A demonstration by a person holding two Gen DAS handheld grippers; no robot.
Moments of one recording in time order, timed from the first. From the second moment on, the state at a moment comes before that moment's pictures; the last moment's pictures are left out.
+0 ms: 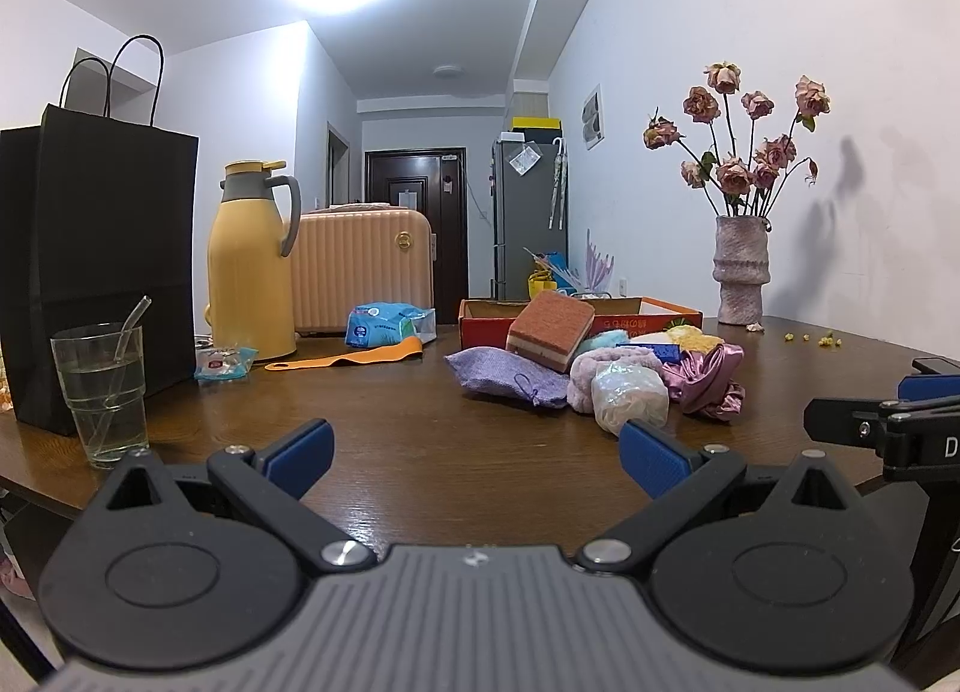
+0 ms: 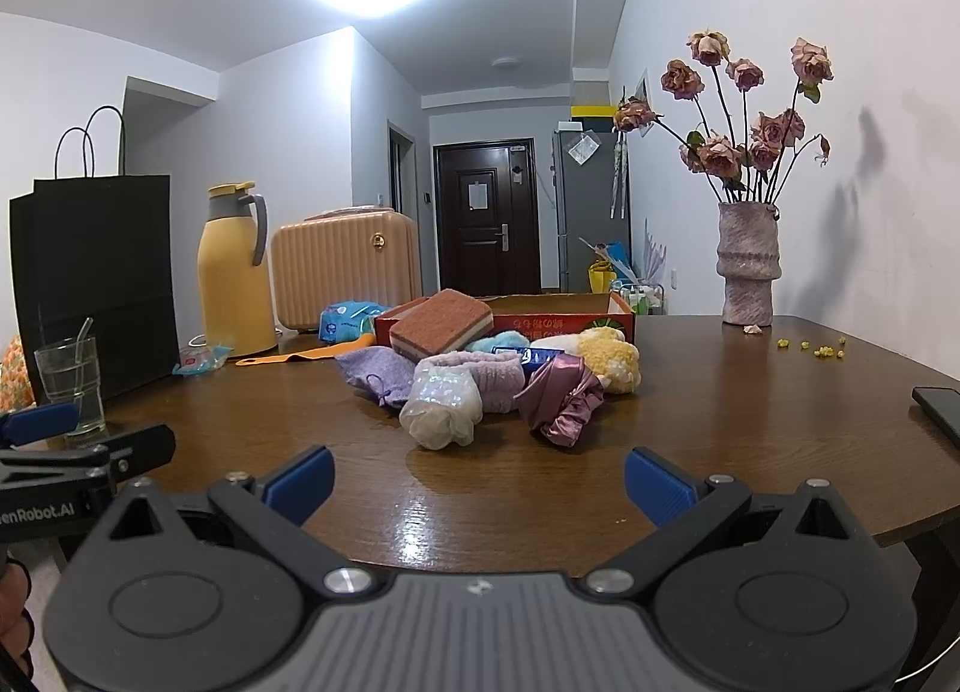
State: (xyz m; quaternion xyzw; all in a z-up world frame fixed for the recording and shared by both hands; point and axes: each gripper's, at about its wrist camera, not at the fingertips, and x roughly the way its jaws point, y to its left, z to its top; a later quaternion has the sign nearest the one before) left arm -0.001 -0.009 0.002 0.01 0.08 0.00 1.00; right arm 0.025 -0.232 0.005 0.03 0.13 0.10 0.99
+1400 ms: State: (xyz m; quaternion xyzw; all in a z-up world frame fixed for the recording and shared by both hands) left arm 0.000 -0.002 0.001 0.01 0.08 0.00 1.00; right arm 0.025 -0.232 0.005 0.03 0.13 0.10 0.99
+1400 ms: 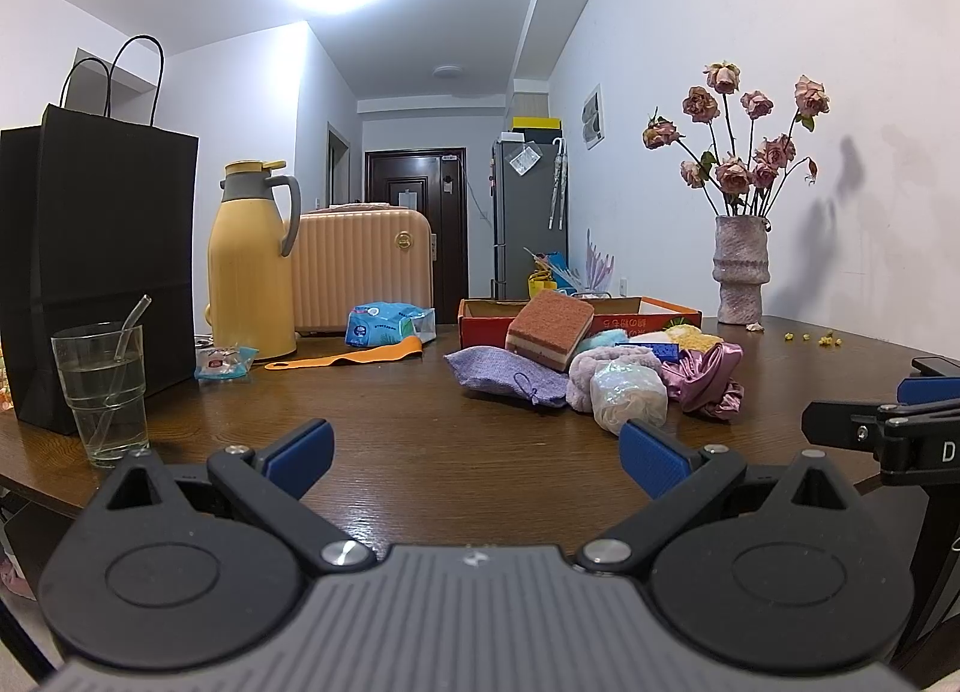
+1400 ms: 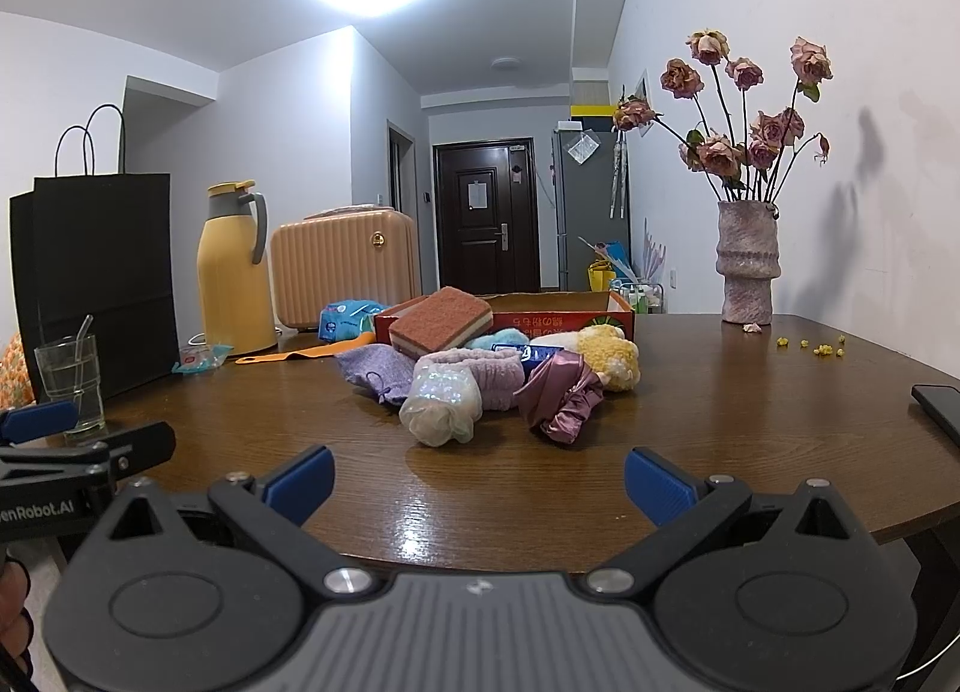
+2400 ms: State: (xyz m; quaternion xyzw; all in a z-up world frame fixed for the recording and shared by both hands) left arm -0.003 -0.002 0.004 0.01 0.07 0.00 1.00; right arm 0.024 -0.232 0.003 0.04 0.12 0.10 0.99
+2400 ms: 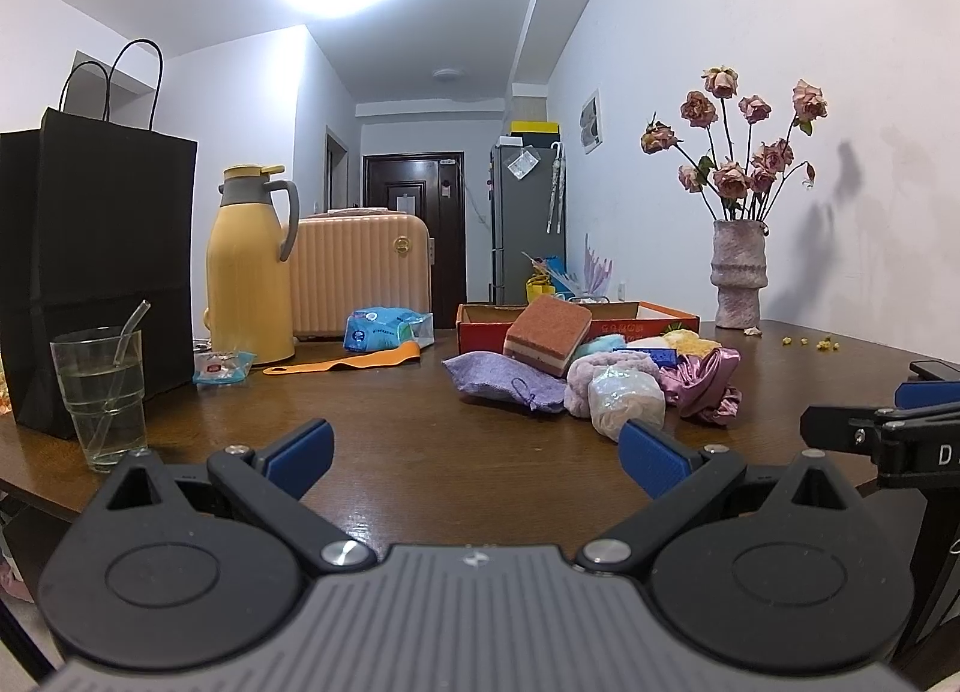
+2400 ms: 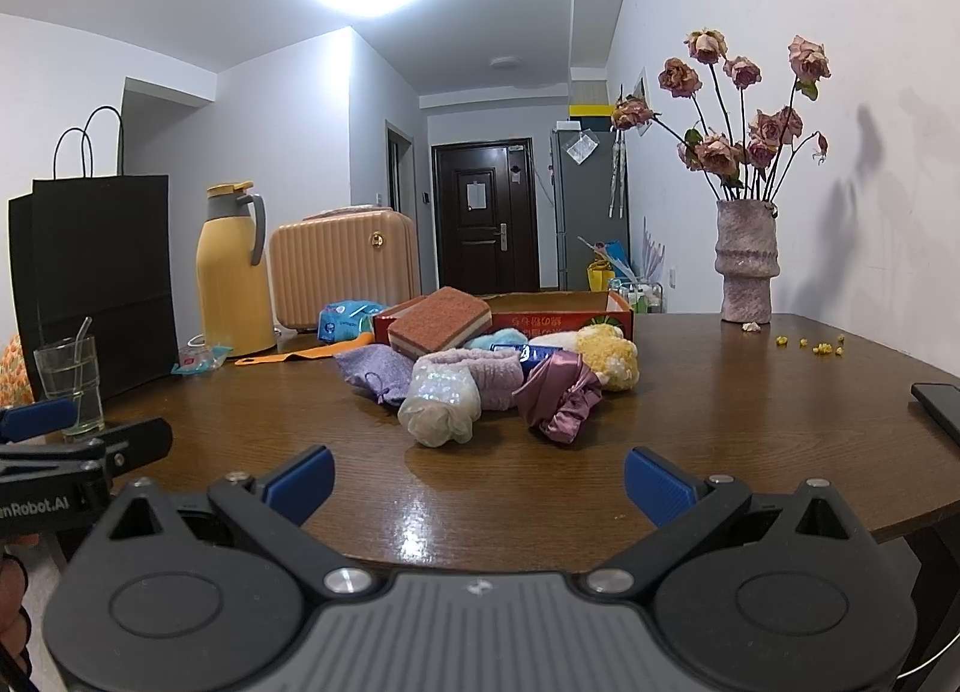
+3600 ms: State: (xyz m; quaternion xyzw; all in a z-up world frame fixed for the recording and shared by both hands) left arm 0.195 -0.047 0.019 -0.01 0.19 -0.11 0.97; right arm 0.199 -0.271 0.023 0.07 0.14 0.10 0.98
